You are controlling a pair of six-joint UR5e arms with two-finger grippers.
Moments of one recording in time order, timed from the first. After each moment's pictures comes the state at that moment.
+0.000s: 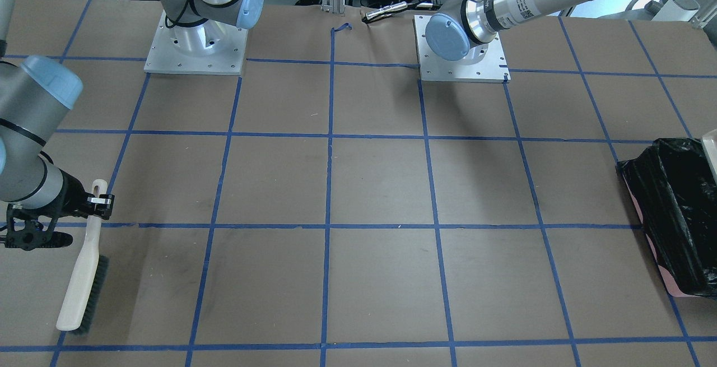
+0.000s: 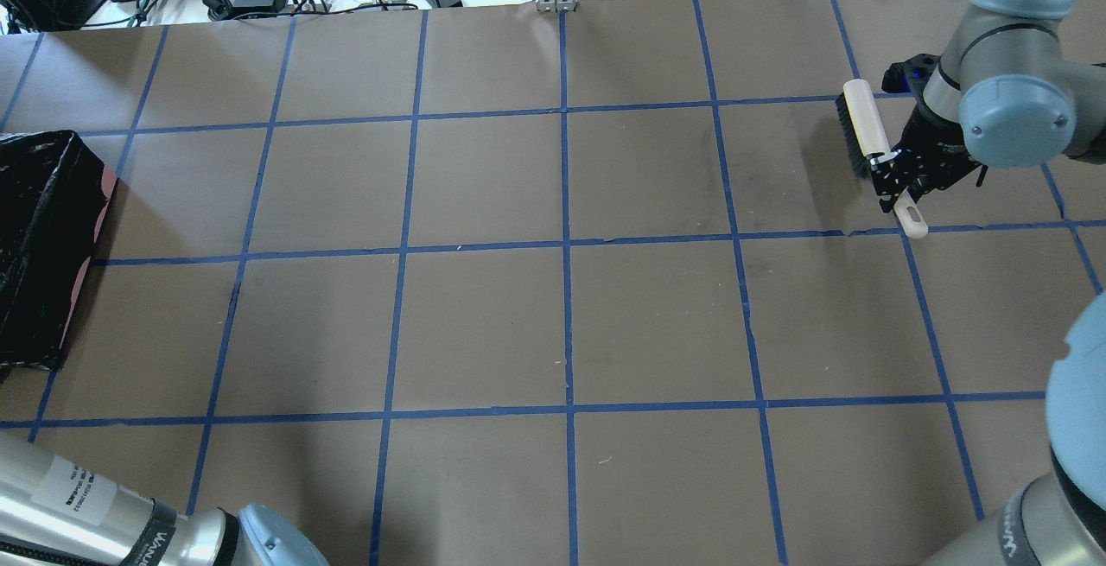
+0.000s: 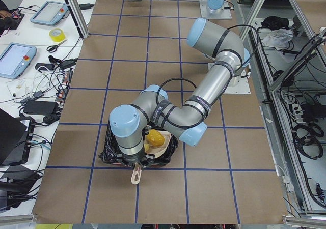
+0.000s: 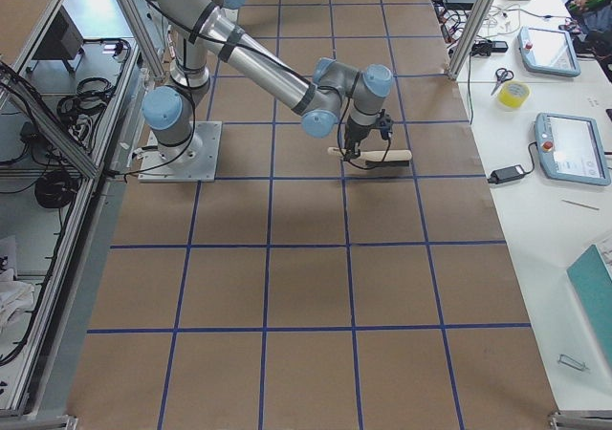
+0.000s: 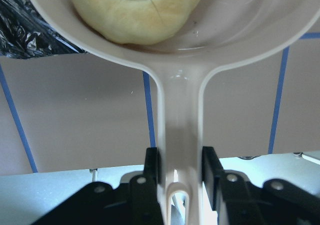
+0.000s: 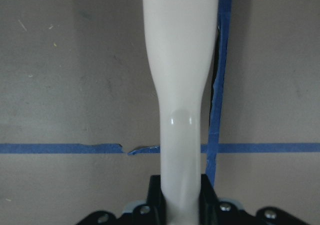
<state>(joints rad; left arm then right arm) -0.61 -2.30 -0.76 -1.46 1.76 2.63 1.24 -1.19 1.75 -2.01 -1.65 -0.35</state>
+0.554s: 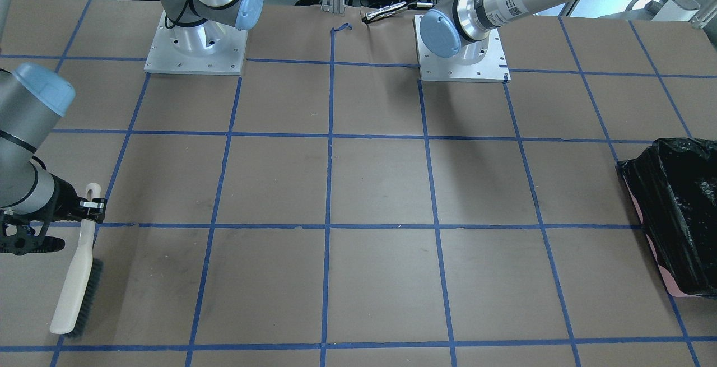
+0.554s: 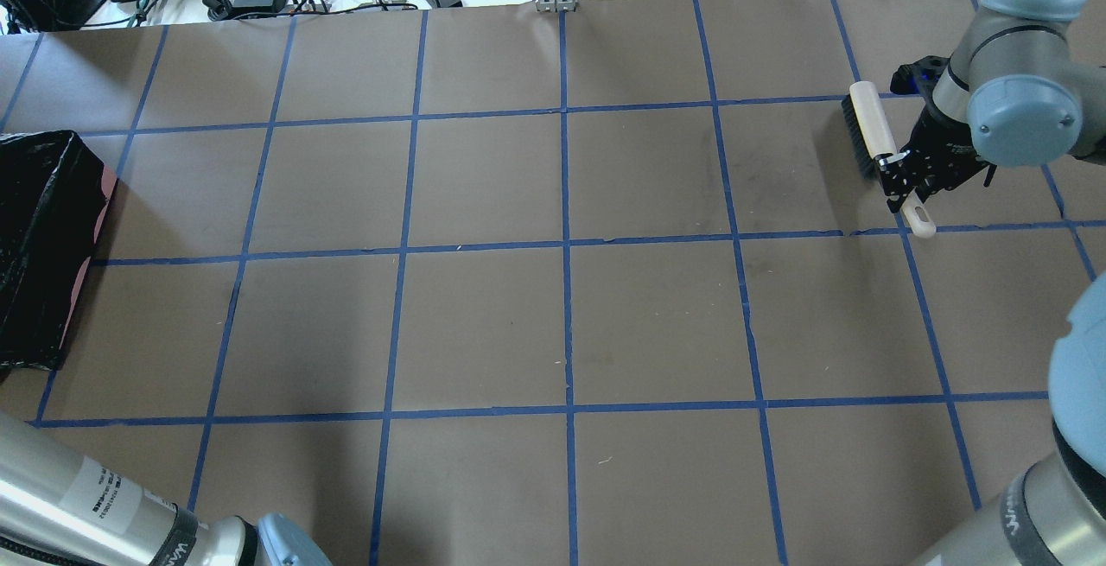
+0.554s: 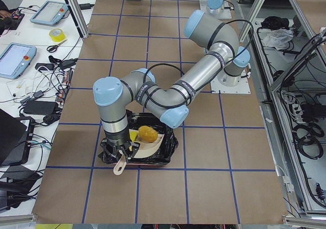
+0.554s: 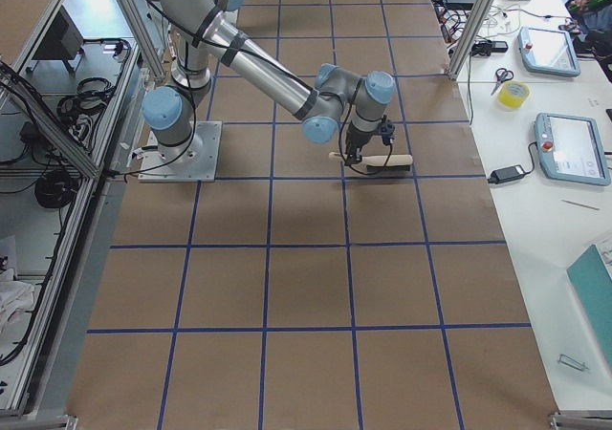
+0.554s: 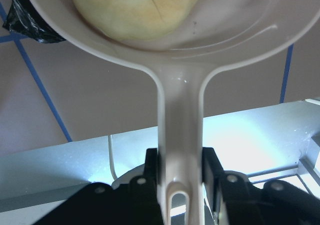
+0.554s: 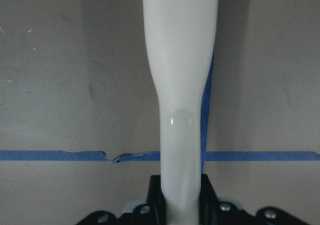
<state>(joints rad) -0.71 -2.27 -0.78 -1.33 1.86 2.65 1.21 -1.16 1.73 -2.01 -1.65 -0.37</state>
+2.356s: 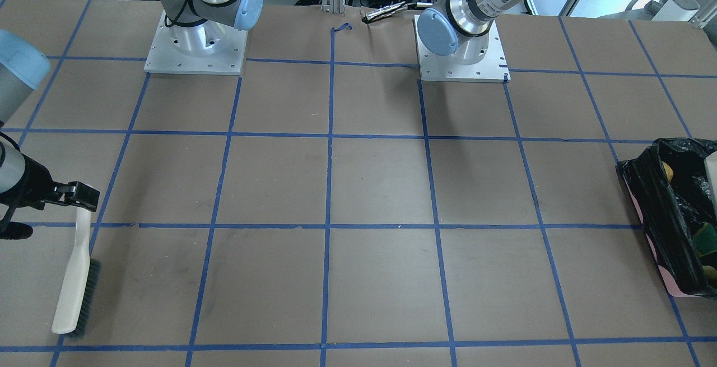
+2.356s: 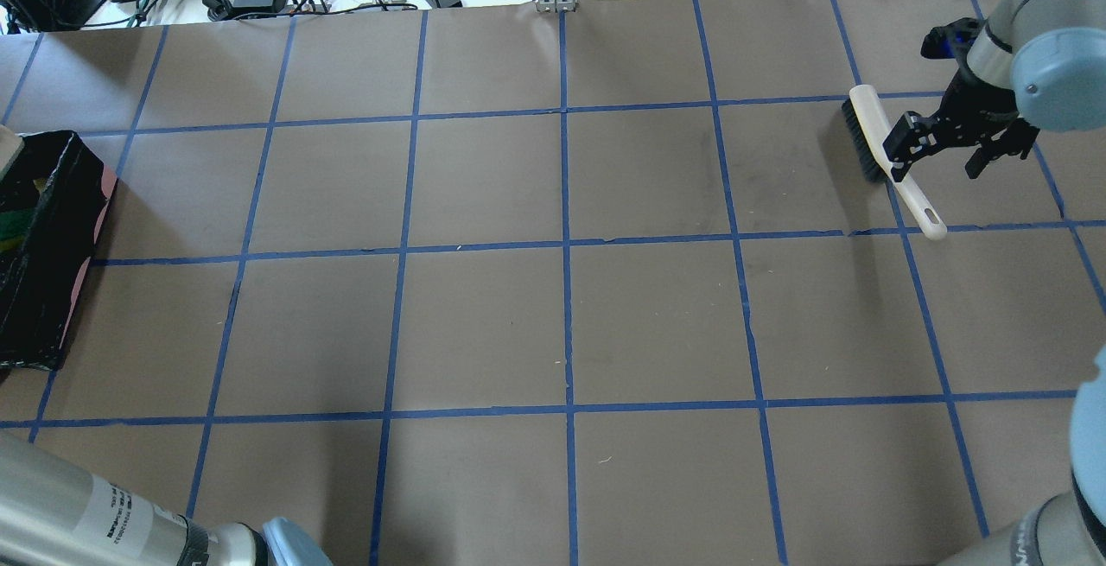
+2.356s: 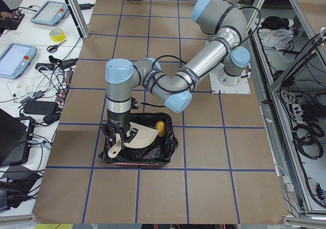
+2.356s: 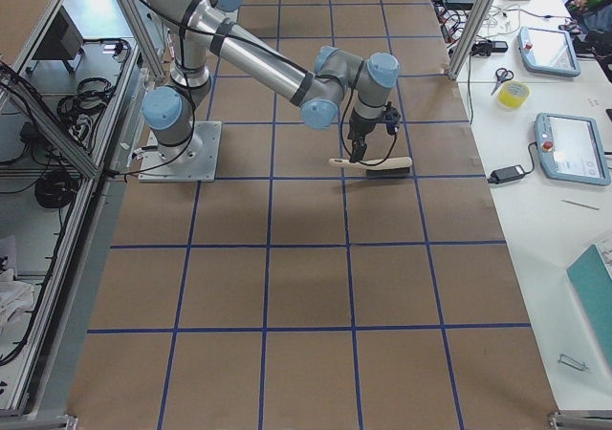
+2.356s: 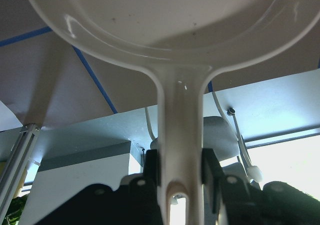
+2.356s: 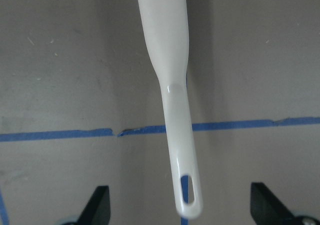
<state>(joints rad) -0.74 -2.13 -1.01 -1.21 1.74 2.64 1.21 -1.29 1.66 -1.84 -1.65 -0.30</state>
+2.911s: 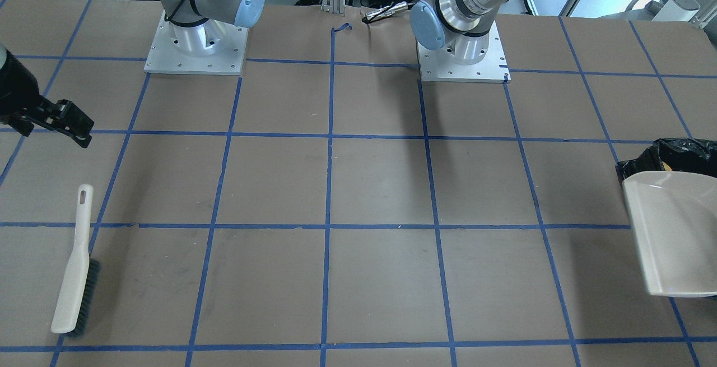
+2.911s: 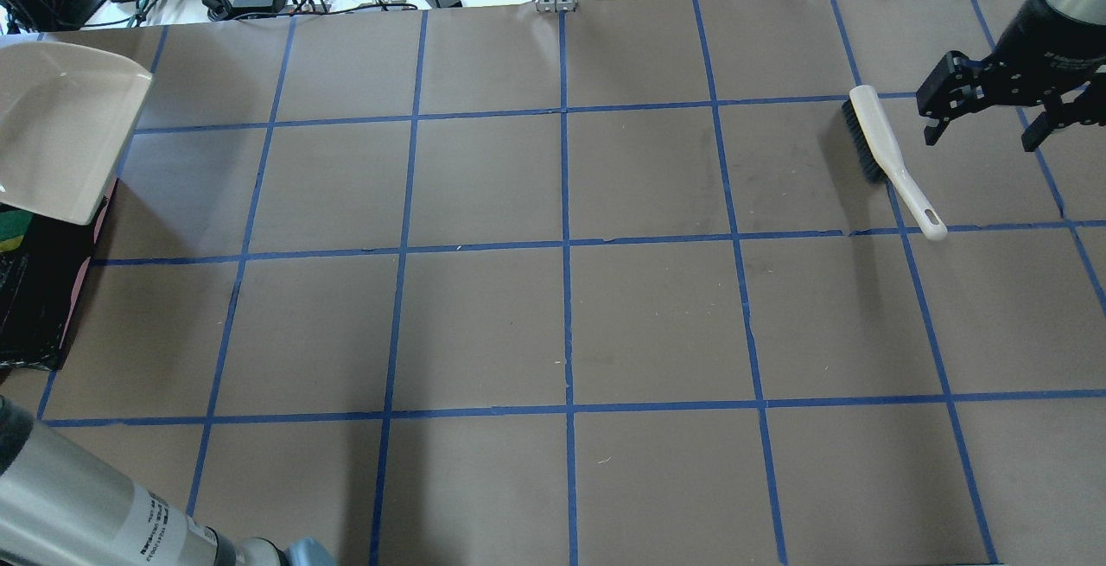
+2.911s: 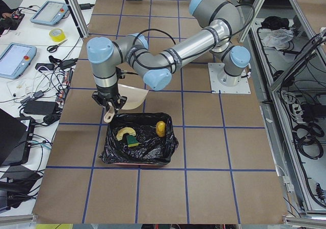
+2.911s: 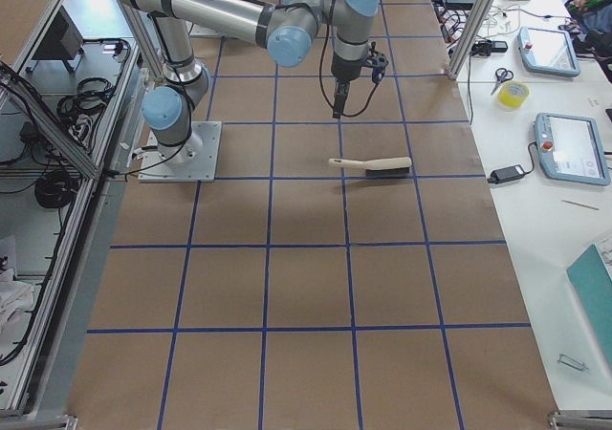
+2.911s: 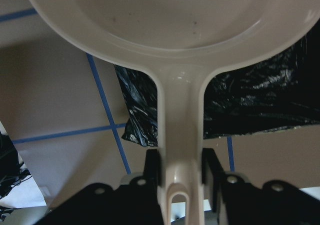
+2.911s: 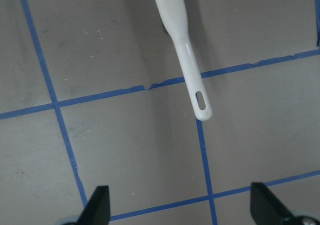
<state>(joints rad) -0.94 -2.13 -0.96 -1.49 1.65 2.34 1.30 -1.52 1.61 -1.64 -1.64 -0.09</state>
